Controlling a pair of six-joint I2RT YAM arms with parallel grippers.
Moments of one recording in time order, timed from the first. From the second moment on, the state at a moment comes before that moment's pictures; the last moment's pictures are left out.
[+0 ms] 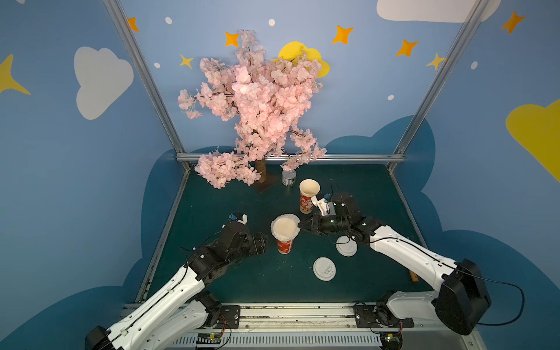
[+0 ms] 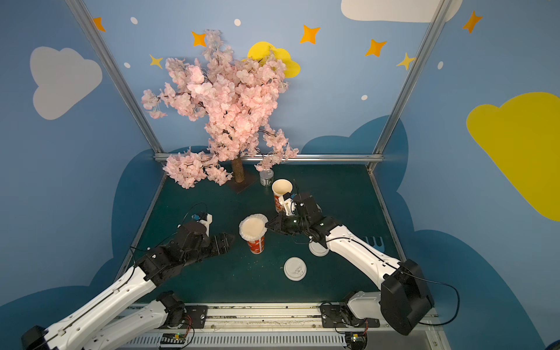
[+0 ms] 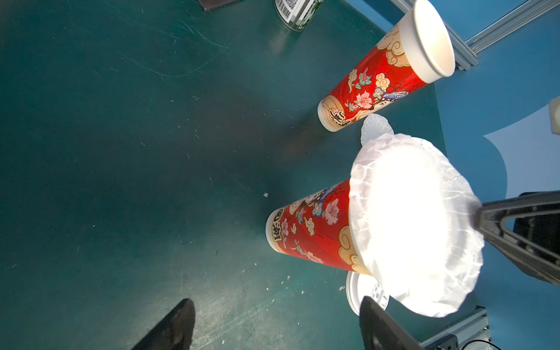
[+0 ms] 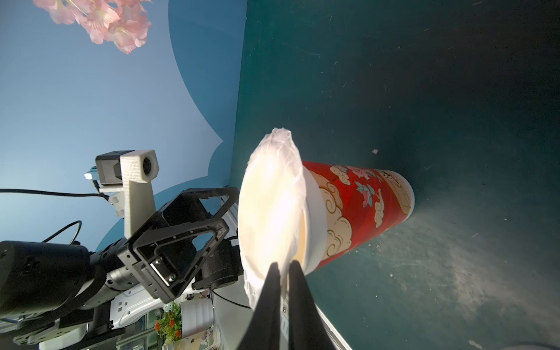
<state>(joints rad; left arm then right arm) -0.65 0.82 0.69 -0.63 -0.05 -0.79 0.67 1.32 0.93 -0.23 -0.59 0.85</state>
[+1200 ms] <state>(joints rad) -0.61 0.91 0.91 -0.69 0.02 -0.70 0.67 1.08 0.89 -0.56 -0.35 0.69</state>
